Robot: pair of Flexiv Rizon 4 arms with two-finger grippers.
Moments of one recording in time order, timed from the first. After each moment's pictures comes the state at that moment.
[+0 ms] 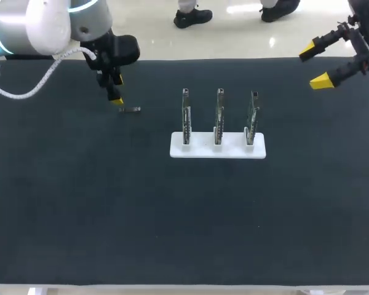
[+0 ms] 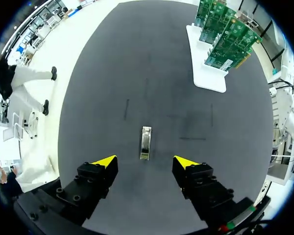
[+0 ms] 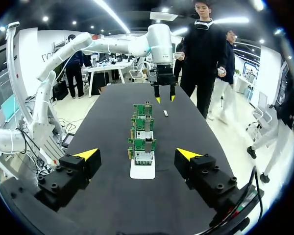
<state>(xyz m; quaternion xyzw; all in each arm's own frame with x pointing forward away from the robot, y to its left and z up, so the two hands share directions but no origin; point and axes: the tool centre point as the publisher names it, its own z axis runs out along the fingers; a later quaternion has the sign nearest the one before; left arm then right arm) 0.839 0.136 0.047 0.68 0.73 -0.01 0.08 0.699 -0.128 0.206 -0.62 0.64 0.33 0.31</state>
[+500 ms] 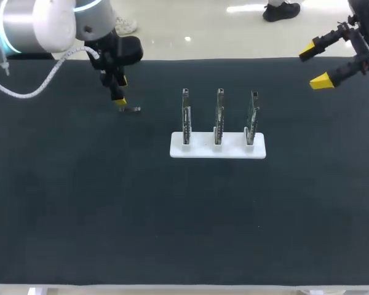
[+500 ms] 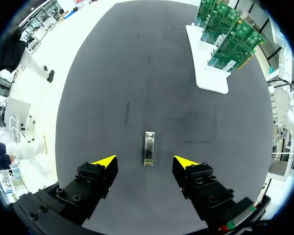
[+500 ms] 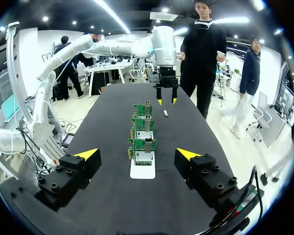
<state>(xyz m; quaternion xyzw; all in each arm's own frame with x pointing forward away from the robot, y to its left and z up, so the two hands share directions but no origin) 0.847 0.131 0.041 0.69 0.72 -0.03 0.07 0.699 -0.128 0.206 -0.62 0.64 0.33 0.31</state>
